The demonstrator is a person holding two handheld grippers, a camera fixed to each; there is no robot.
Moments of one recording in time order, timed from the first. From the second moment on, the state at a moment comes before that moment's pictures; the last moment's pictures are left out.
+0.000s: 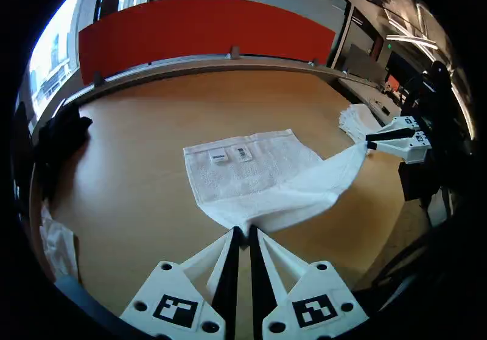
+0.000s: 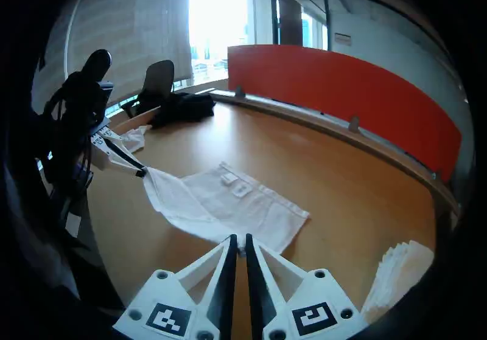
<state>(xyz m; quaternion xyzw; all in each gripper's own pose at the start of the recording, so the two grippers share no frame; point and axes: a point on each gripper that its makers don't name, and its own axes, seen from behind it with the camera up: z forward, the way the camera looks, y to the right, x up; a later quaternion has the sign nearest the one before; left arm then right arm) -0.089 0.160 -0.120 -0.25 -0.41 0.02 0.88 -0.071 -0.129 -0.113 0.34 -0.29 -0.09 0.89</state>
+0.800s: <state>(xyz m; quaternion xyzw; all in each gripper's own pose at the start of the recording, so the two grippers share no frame) -0.085 0.162 -0.139 -0.24 -0.43 -0.03 0.87 -0.060 -0.128 -0.116 0.35 -0.29 -0.10 0.88</state>
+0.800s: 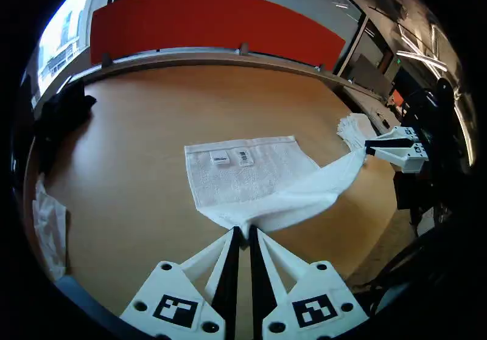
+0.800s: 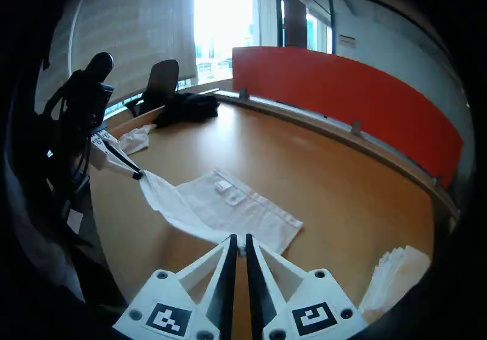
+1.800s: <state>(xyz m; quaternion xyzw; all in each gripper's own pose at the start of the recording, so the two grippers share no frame) -0.118 0.153 -0.039 -0.21 -0.46 -0.04 0.86 -0.087 -0.136 -0.034 0.35 -0.29 -0.10 0.88</state>
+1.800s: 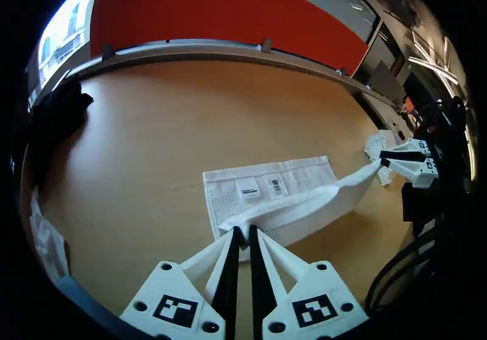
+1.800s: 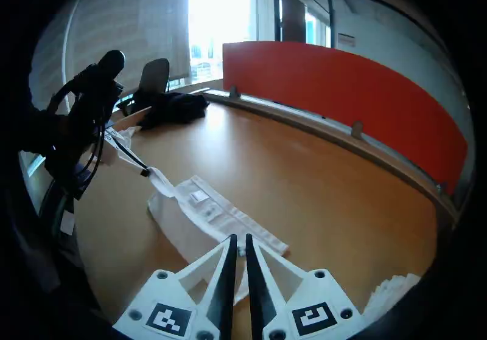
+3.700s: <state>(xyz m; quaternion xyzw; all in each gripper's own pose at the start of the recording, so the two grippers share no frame) -0.167 0.143 0.023 -0.16 -0.46 -0.03 0.87 -0.163 -0.121 0.029 0.28 -0.34 -0.09 0.89</state>
